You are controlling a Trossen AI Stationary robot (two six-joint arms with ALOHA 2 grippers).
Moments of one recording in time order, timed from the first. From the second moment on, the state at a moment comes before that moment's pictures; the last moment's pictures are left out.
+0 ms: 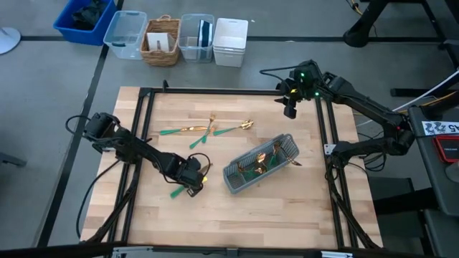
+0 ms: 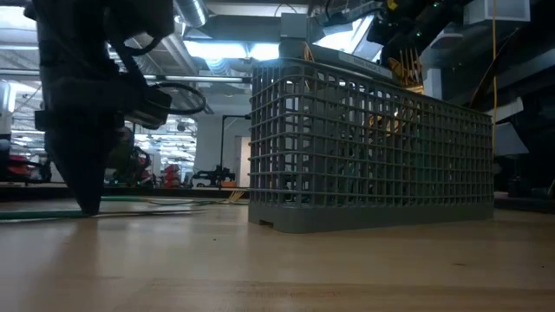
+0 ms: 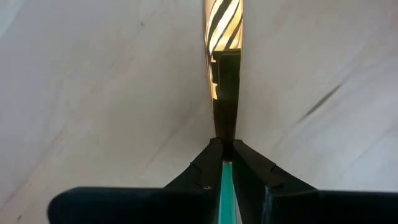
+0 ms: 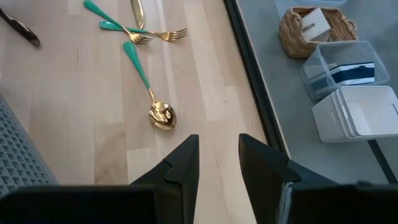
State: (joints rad) left arm -0.37 1.61 0.83 -0.61 -0.12 -1.08; right arm -0.70 1.26 1.20 -0.73 -0.26 -0.50
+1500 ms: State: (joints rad) left arm -0.39 1.67 0.84 -0.58 -0.13 -0.91; right arm -0.70 1.26 1.20 -0.73 -0.27 -0.50
